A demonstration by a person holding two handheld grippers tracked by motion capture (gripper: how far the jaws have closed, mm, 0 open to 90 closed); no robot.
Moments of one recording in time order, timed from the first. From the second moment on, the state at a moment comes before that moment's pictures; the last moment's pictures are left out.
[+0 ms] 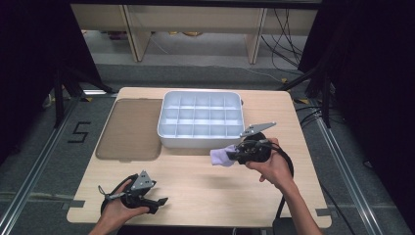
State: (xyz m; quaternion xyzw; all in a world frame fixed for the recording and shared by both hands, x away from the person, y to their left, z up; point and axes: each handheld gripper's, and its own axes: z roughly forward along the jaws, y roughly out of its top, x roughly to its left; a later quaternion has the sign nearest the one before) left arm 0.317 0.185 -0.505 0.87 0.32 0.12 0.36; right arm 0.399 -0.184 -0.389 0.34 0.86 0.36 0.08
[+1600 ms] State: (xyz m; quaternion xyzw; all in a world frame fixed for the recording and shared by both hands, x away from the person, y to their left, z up) left arm 0.318 0.184 -0.505 0.87 0.32 0.12 0.36; right arm 0.476 -0.200 -0.349 0.41 0.85 0.29 0.15
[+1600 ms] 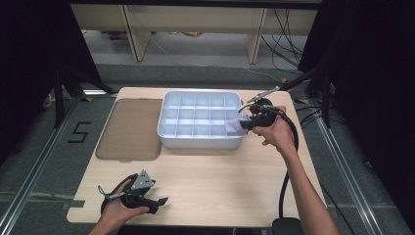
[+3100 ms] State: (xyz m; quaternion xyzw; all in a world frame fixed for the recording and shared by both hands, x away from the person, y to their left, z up) left arm 0.317 0.183 -0.506 0.87 0.31 0.12 0.35; right arm 0.523 -0.152 -0.407 0.40 0.89 0.13 0.19
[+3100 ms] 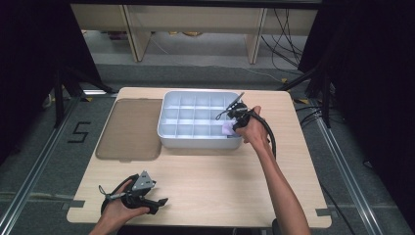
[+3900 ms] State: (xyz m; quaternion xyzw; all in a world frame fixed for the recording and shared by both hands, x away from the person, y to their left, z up) left arm 0.318 0.184 -0.506 0.88 0.31 0.12 0.35; right arm 0.523 -0.150 -0.401 0.39 0.88 0.18 0.18
